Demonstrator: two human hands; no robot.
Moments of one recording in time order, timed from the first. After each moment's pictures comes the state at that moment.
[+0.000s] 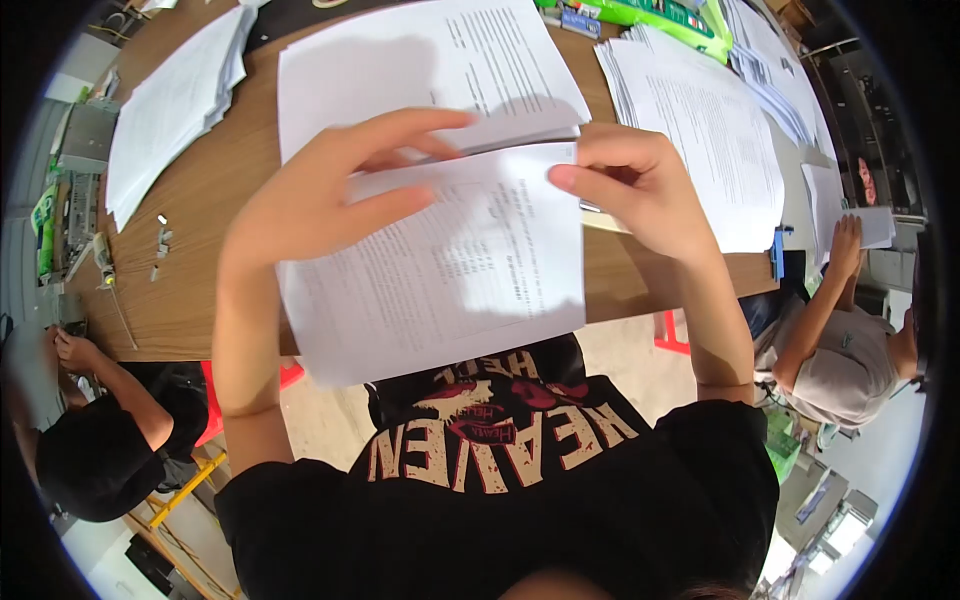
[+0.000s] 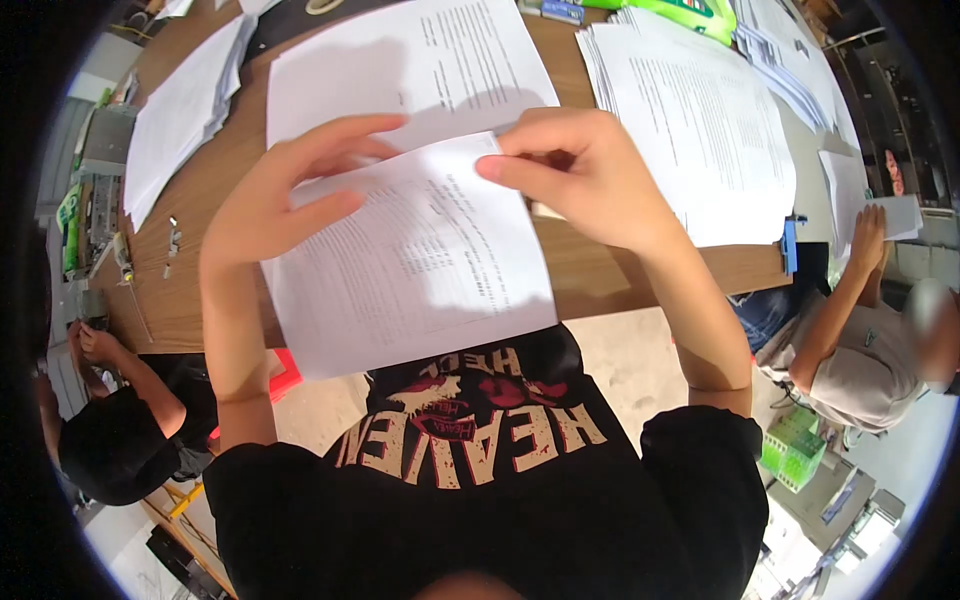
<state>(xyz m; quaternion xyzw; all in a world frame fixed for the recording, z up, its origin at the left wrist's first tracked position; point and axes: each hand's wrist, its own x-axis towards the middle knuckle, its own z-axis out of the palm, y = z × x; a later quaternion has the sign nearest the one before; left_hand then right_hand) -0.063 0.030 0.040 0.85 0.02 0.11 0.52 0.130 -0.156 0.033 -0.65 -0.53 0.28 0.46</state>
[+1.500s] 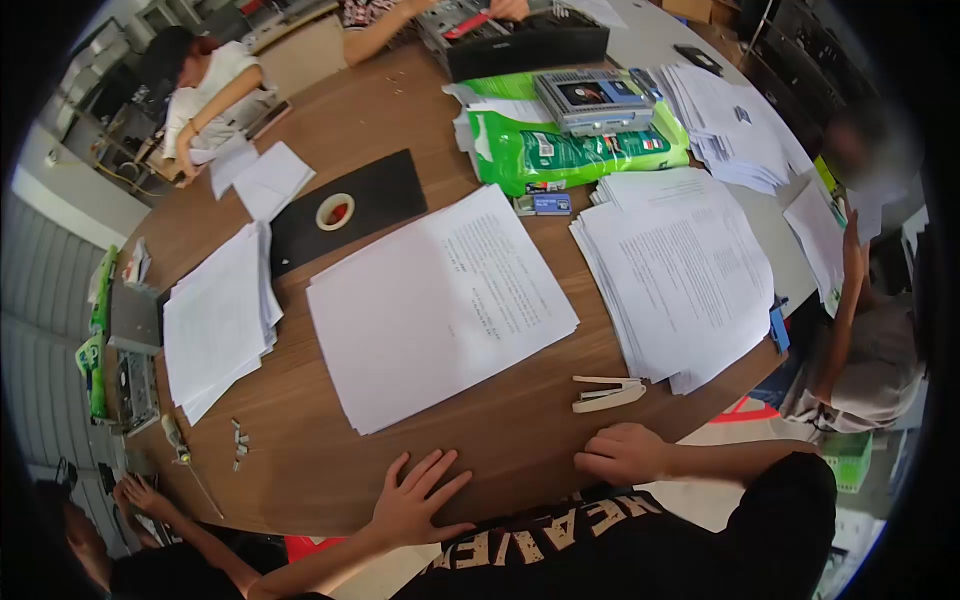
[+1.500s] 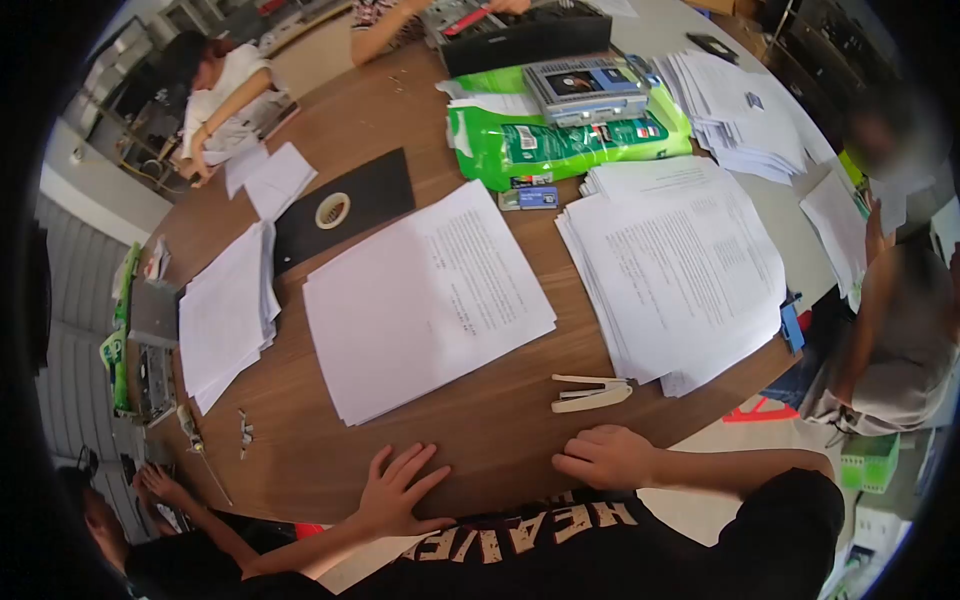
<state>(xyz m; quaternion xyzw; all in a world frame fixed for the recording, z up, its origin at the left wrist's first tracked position) -0.145 -0.003 -0.025 0.98 0.03 -0.04 0.22 0.121 -0.237 -0.038 -0.60 -0.76 0.14 0.20</state>
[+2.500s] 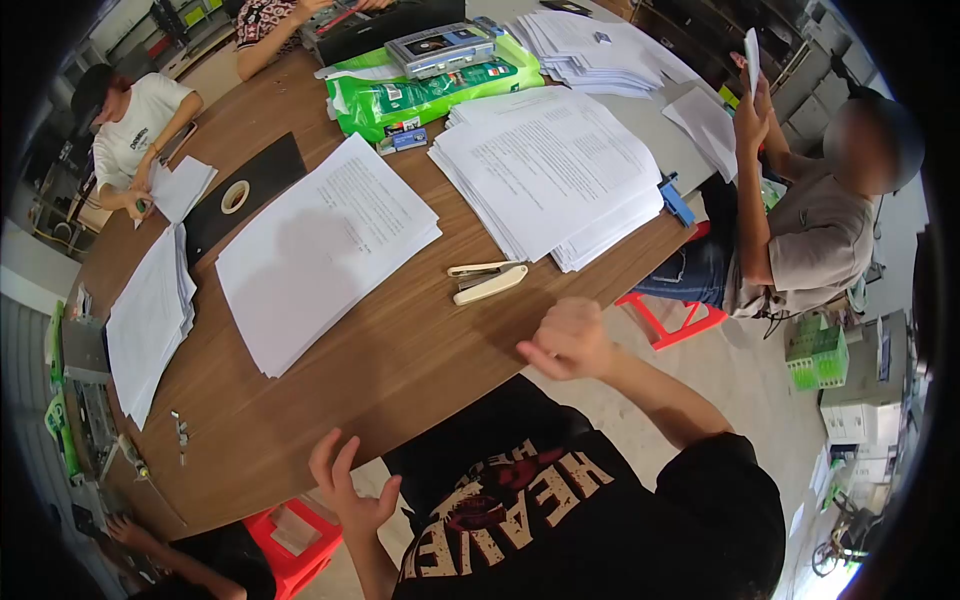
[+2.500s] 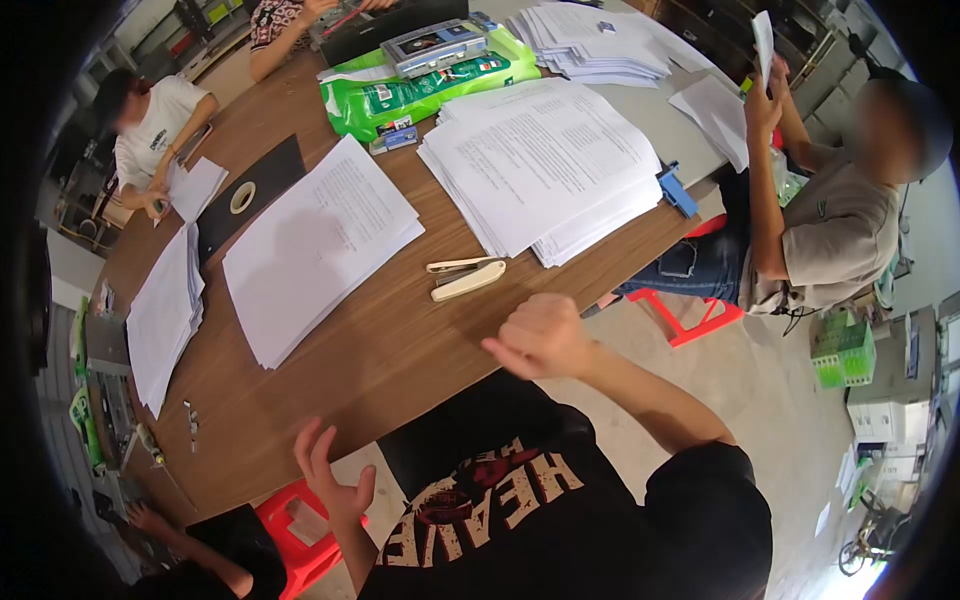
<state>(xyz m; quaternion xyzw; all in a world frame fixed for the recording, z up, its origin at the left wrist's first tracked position) -0.189 -0.088 -0.041 0.90 0.19 0.30 0.27 0.102 -0.282 -0.028 -0.67 -0.63 -0.17 0.35</state>
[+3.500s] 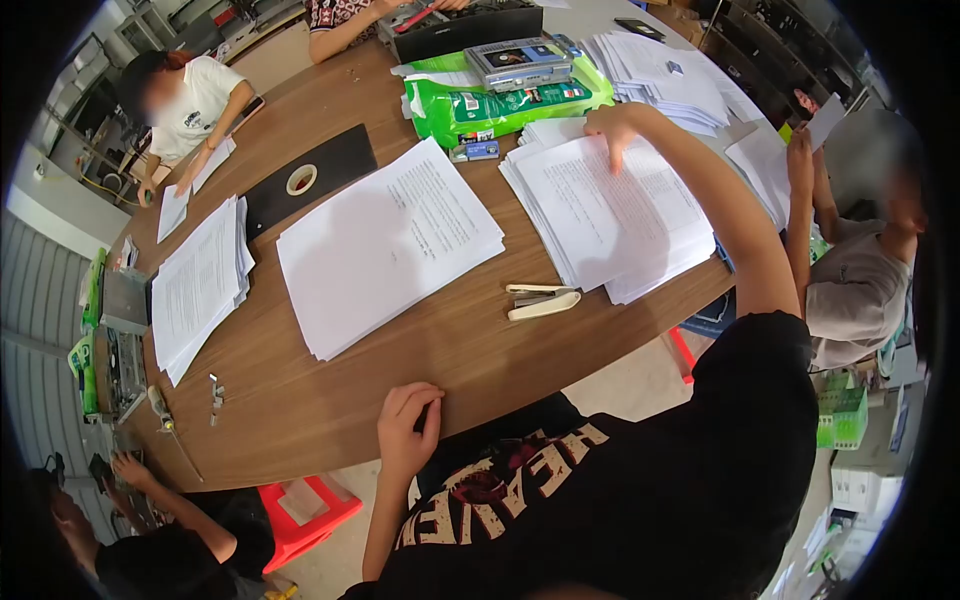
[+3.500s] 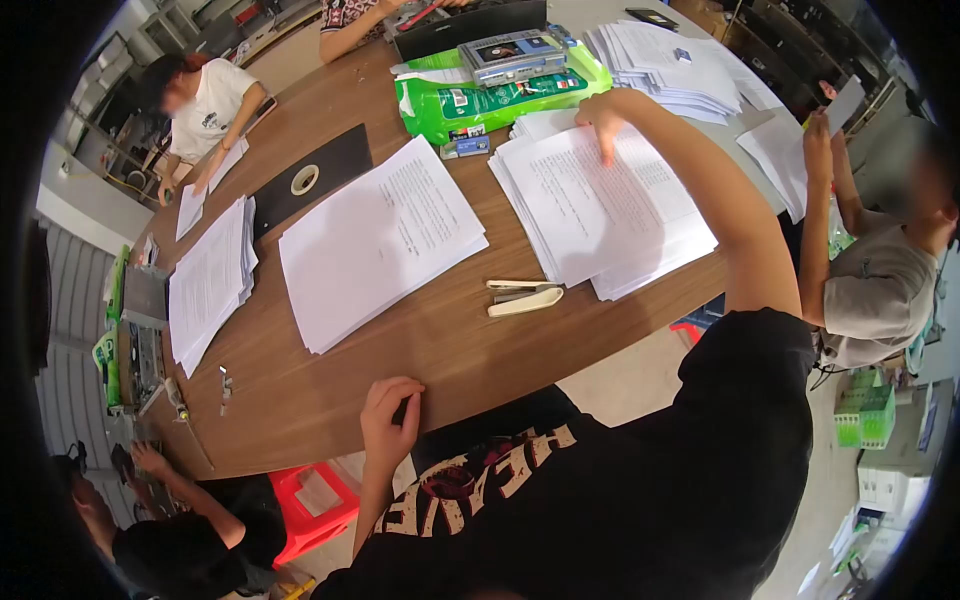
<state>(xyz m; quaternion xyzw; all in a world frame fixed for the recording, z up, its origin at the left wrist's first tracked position) -0.113 -0.079 -0.043 0.88 0.17 0.28 0.35 0.421 -0.143 0.041 -0.78 -0.53 0.24 -0.24</state>
